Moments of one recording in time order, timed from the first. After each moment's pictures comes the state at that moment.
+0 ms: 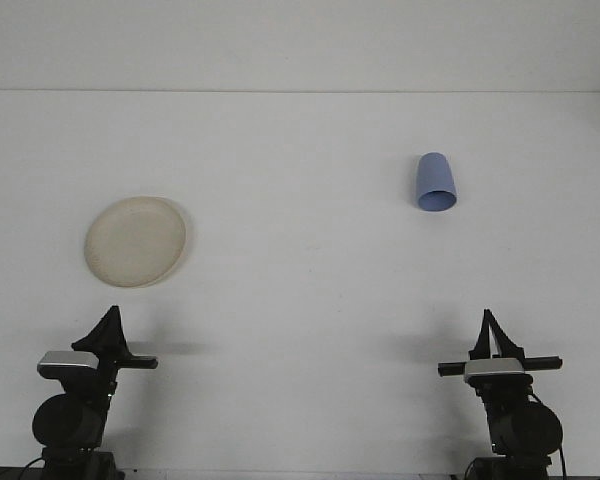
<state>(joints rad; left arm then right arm) -0.06 0.01 0.03 0.10 -0.05 -0.01 0.01 0.00 0.01 0.01 0.00 -0.26</state>
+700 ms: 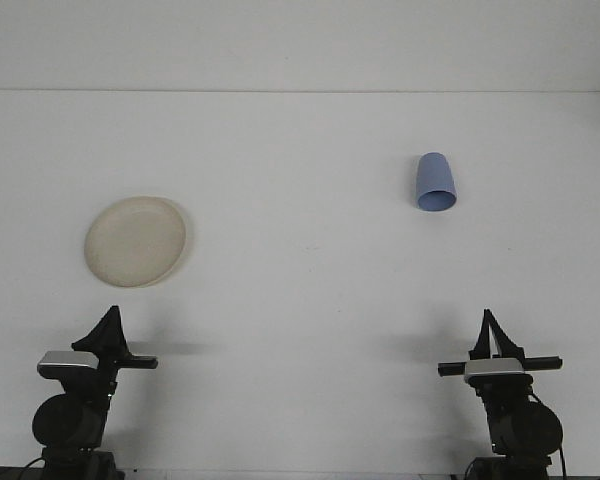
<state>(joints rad) -0.06 0.01 0.03 0.10 -0.05 -0.01 0.01 0.00 0.01 0.01 0.00 -0.26</state>
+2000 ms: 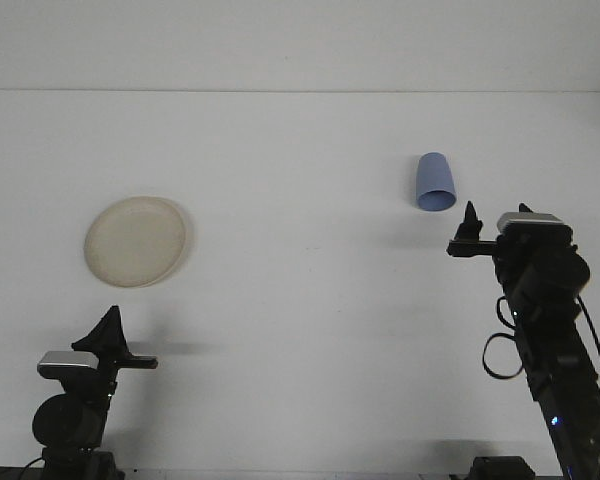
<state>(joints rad) -0.06 0.01 0.03 0.10 -0.05 -0.01 0.01 1.04 0.82 0.03 -0.01 0.08</state>
